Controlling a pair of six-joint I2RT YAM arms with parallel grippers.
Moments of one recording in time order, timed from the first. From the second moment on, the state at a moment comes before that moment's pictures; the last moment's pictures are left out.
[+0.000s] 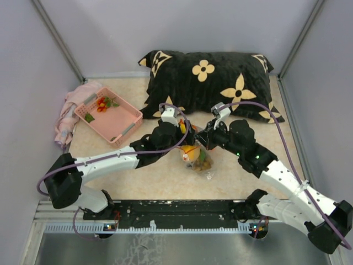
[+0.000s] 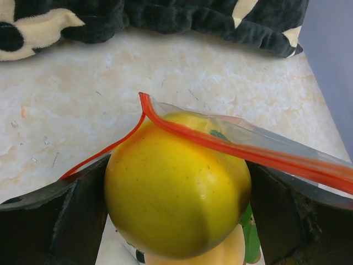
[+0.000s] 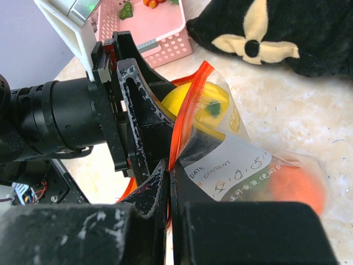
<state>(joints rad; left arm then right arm) -0.99 1.44 0.91 0.17 -0.40 -0.64 0.69 0.87 0.76 -0.14 -0.16 0.32</state>
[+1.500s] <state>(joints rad) -1.02 1.38 0.91 0.08 -0.25 -0.63 0.68 0.83 0.70 -0.09 -0.06 0.41</state>
